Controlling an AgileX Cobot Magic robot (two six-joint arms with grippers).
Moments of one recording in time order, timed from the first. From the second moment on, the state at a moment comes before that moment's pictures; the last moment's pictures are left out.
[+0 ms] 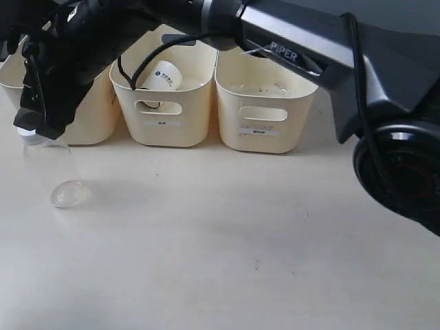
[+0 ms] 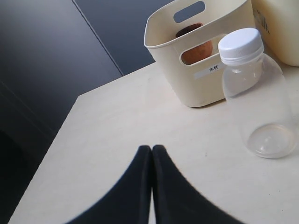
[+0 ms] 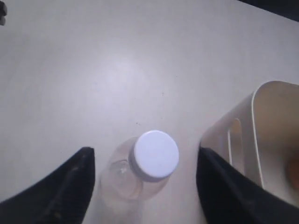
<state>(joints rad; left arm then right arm) -0.16 0.06 0.00 0.55 0.29 -0.11 0.98 2.27 -2.20 0.62 0.91 -1.16</state>
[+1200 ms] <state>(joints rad) -0.16 0.06 0.00 0.55 0.29 -0.11 0.93 2.44 -2.20 0.93 0.77 -1.21</state>
